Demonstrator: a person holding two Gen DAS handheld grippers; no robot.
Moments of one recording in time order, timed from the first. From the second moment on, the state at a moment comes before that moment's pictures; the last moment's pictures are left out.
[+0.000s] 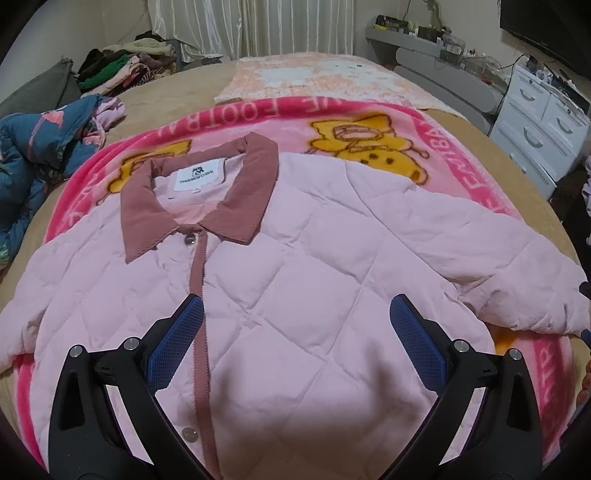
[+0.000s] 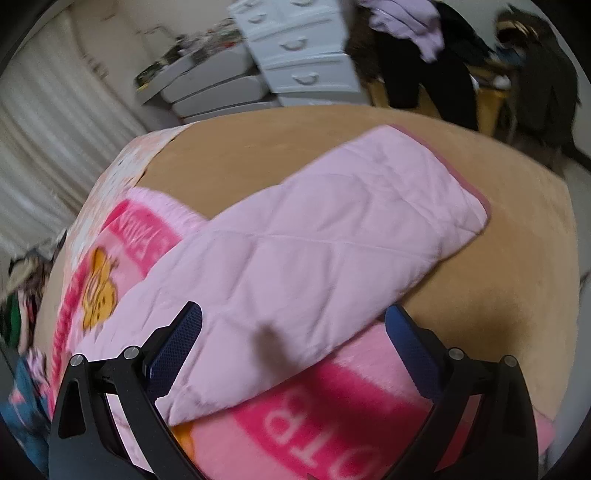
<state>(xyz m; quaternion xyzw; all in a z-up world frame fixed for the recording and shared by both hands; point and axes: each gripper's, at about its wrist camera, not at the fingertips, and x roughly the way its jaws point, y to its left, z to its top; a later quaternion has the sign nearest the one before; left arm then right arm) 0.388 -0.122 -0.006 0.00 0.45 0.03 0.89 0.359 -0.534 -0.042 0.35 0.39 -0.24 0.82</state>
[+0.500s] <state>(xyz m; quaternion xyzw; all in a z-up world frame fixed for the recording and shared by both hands) 0.415 -0.100 -0.027 -0.01 0.49 0.05 0.87 0.375 -0.617 -0.107 0.46 0.34 -0.23 0.78</state>
